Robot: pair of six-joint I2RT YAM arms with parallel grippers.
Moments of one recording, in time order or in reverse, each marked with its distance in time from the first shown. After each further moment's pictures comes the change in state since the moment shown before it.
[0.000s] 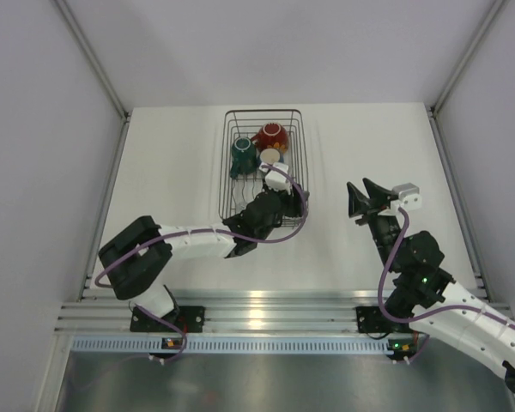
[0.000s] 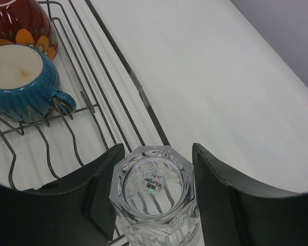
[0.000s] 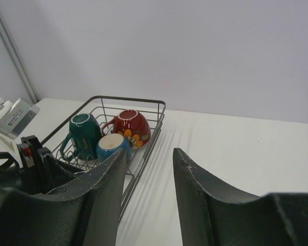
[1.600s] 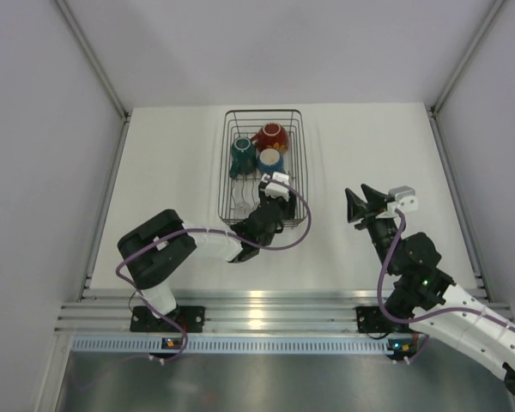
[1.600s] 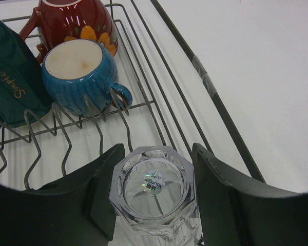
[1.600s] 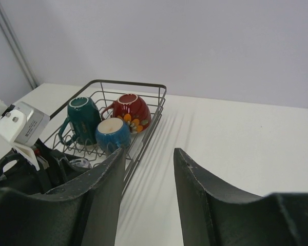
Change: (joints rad) left arm 0.002 0.141 -0.072 0.224 -0.201 0.199; right arm 0.000 -0.032 -0.027 -0.074 -0.002 0.036
